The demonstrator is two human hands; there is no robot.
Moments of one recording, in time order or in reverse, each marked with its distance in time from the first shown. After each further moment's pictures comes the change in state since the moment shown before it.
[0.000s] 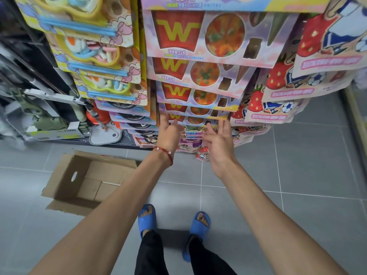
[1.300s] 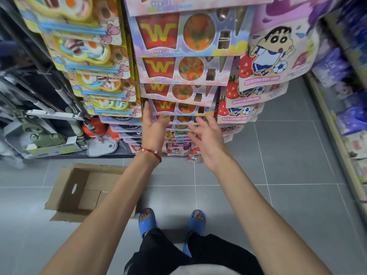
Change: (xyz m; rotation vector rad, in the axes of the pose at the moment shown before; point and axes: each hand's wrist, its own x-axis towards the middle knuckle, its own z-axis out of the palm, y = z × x) left_hand -0.074 0.078 -0.015 -0.127 -0.014 0.099; right_hand -0.082 -0.083 0.004 0.066 -0.028 0.028
